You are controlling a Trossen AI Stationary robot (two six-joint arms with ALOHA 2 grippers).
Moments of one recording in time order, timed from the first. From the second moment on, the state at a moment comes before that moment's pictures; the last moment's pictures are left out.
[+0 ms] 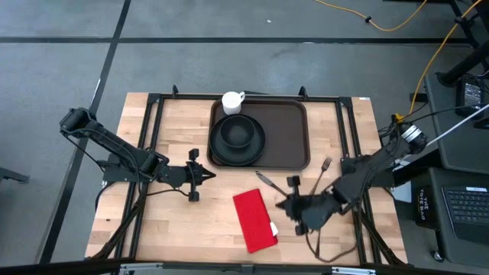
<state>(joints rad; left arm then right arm) -0.43 1.09 0.54 -0.04 -0.53 -0.17 0.66 1.48 1.10 -0.46 0.53 0.18</state>
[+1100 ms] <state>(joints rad) -0.43 1.09 0.54 -0.02 -0.48 -0.17 0.90 1.81 1.38 -0.69 0.50 0.18</state>
